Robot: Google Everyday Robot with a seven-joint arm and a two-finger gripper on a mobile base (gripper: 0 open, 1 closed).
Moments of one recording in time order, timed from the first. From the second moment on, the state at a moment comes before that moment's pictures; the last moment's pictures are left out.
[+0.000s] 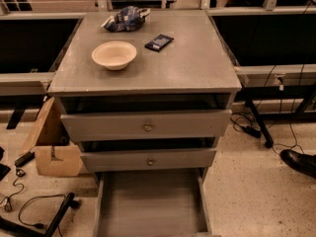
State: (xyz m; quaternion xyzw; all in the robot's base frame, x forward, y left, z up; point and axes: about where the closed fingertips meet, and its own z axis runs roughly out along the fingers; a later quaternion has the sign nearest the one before) arm 0.295 -0.224 0.189 -0.45 0.82 0.25 0.24
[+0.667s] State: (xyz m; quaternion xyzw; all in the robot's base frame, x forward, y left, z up) arm 0.357 -0.199 0.176 -0.45 0.76 0.29 0.36
